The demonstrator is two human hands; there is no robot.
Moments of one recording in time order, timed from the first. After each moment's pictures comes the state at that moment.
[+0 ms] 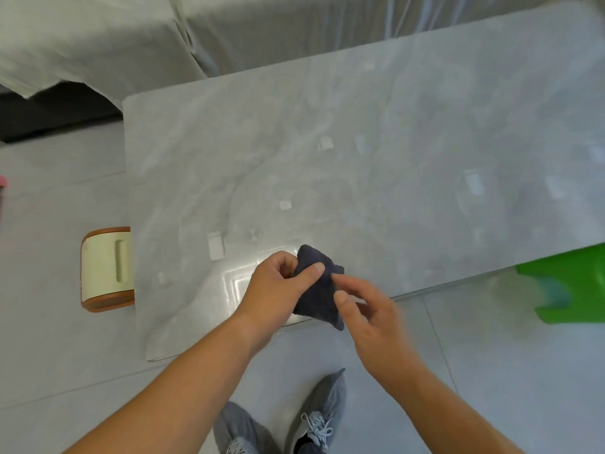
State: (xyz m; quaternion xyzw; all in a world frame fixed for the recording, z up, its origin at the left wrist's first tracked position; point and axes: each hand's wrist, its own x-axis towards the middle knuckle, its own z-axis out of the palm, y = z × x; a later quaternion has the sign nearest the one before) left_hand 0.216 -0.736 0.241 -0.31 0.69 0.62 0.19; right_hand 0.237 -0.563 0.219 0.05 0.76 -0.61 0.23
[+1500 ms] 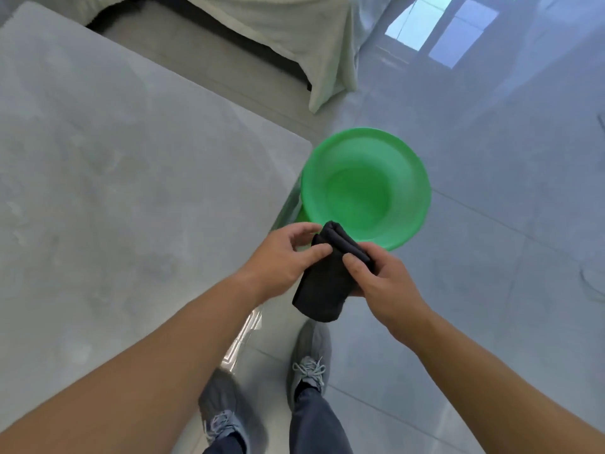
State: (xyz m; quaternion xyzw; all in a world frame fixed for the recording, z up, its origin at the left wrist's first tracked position) left_hand -0.035 -0.060 0.159 0.15 0.69 0.48 0.53; right_hand 0.114 0.055 0.164 0.43 0.61 -0.66 -0.01
